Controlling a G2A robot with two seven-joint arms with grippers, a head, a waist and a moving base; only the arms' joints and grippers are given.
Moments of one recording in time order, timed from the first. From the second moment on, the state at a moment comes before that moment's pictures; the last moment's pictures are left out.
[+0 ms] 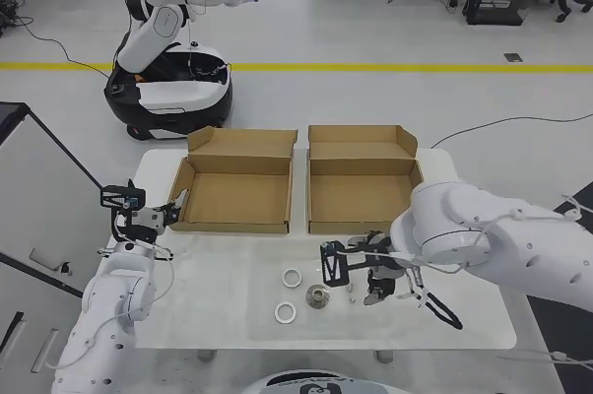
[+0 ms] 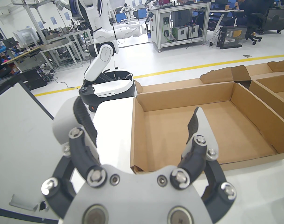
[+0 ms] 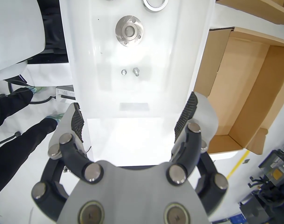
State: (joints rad) left arm 1.73 -1.15 -1.60 -1.80 1.33 0.00 0.00; right arm -0.45 -0.70 0.31 -2.09 -0.30 -0.44 1.38
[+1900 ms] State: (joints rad) left arm 1.73 -1.15 -1.60 -1.80 1.33 0.00 0.00; right arm -0.61 -0.86 0.24 -1.85 -0.47 -0.35 1.34
